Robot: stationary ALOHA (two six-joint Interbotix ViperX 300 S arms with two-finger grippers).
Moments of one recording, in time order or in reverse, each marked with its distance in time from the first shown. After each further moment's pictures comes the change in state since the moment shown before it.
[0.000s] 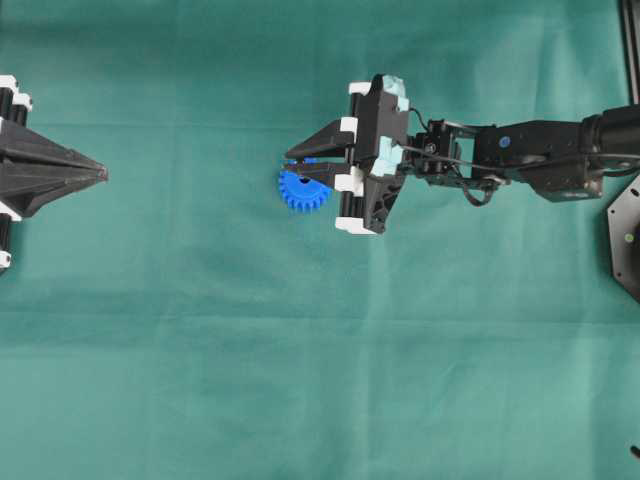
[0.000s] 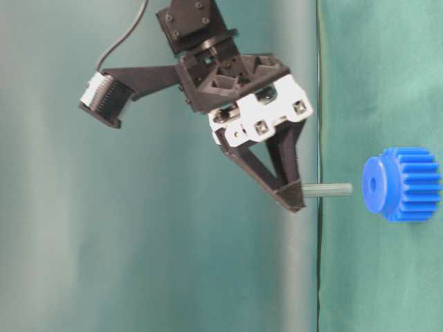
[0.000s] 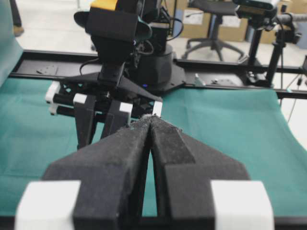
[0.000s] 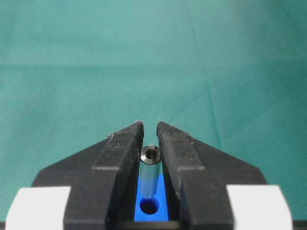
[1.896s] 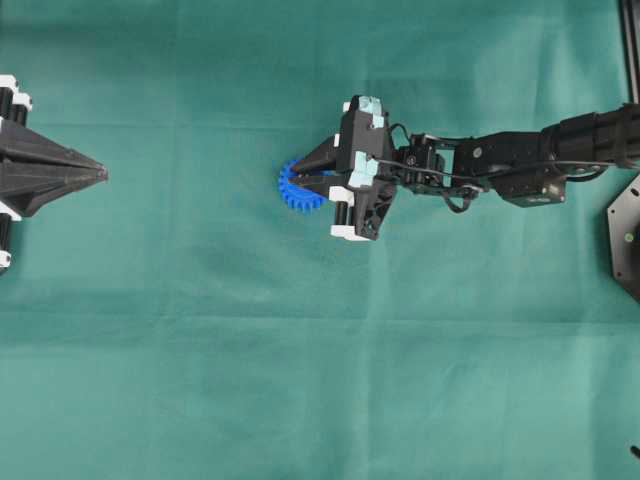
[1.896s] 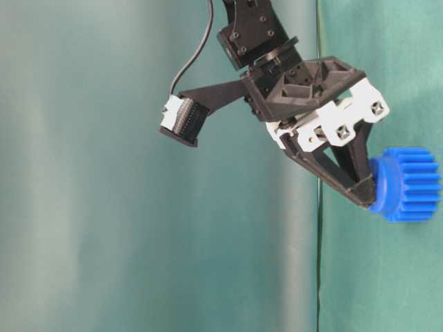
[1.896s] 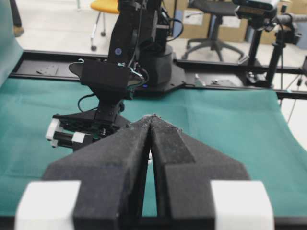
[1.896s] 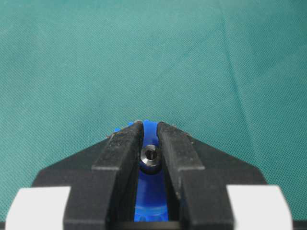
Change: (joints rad) left arm 0.000 0.000 0.000 0.000 -0.002 -0.002; right arm -0.011 0.140 -0.008 0.002 -0.025 0.003
